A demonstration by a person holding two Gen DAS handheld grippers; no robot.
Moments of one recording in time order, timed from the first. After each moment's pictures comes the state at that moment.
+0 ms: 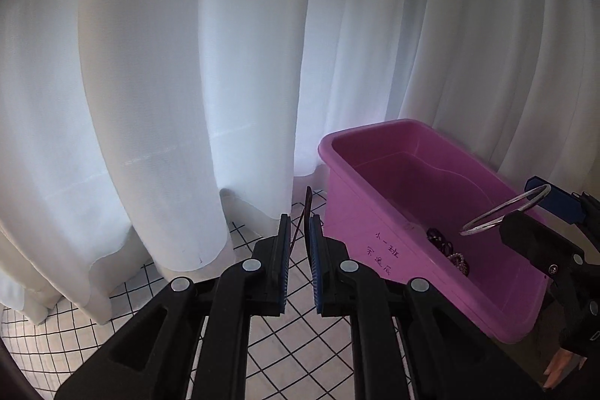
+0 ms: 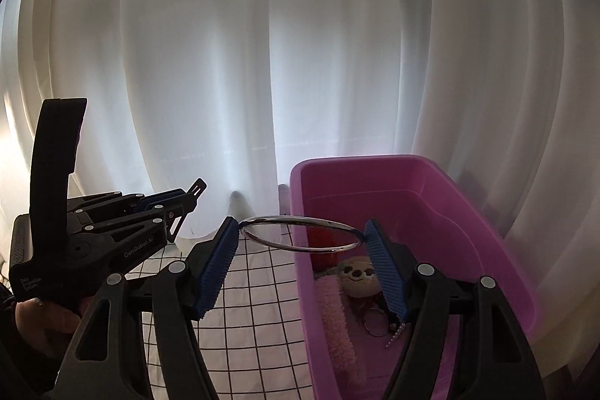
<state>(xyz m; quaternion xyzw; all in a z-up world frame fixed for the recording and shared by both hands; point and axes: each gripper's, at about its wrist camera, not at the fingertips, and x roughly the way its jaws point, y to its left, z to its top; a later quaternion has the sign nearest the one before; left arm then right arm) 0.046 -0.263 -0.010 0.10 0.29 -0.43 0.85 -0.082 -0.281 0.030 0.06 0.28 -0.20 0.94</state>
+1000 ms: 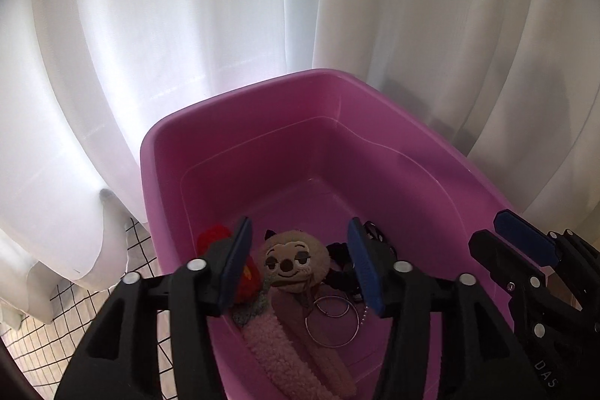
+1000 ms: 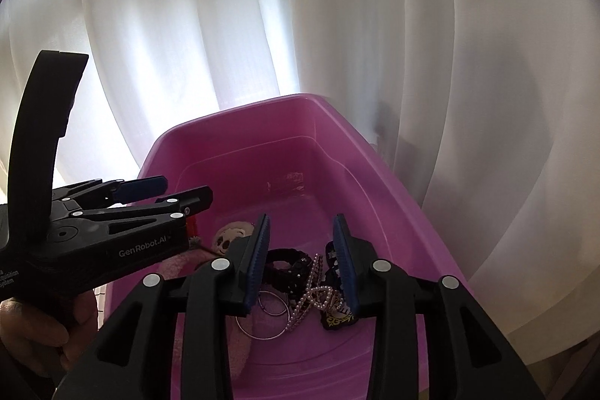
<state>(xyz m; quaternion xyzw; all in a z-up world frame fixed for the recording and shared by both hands) -0.014 -0.439 -0.039 0.16 0.37 -0.43 0.81 -0.135 -0.438 -0.012 0.15 0.33 -0.25 0.90</state>
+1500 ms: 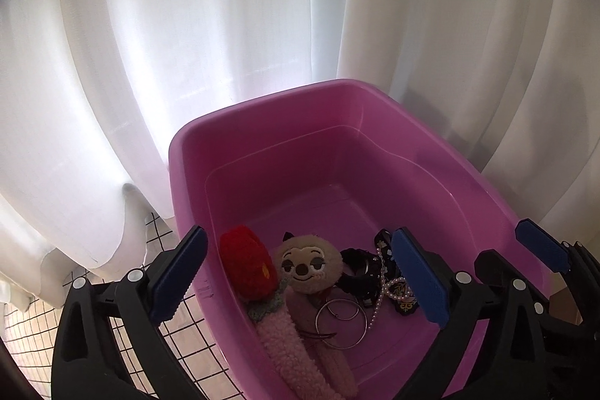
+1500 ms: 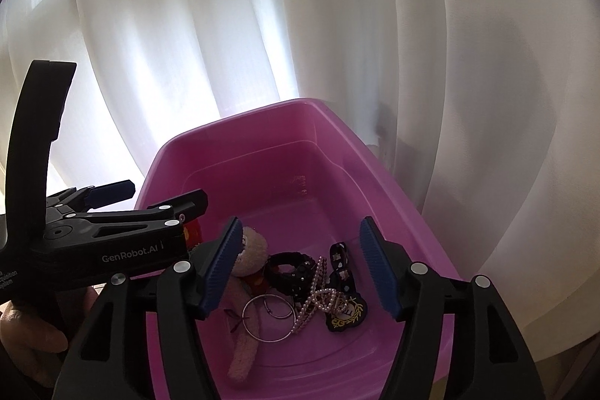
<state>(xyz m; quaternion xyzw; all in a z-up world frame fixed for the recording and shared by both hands) -0.011 -0.432 -0.026 0.16 0.37 -0.39 0.83 -0.140 -0.440 -0.009 0.17 0.32 -0.25 0.90</state>
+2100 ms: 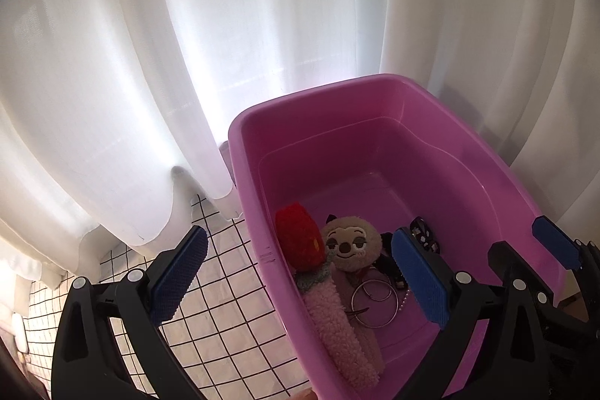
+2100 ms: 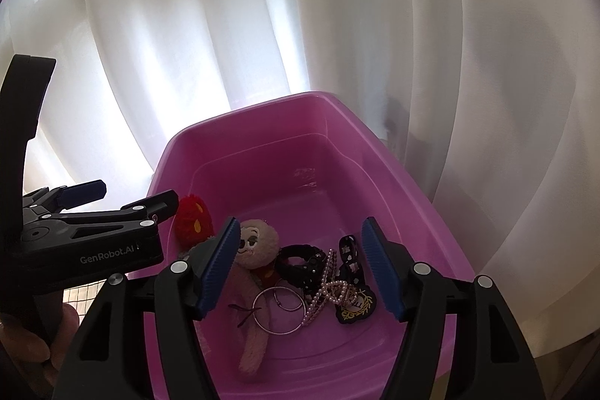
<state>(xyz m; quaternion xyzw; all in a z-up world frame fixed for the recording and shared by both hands) -0.012 -0.408 -0.013 0.18 0.38 -0.32 0.85 -0.131 -0.430 -0.007 0.17 0.33 -0.24 0.90</state>
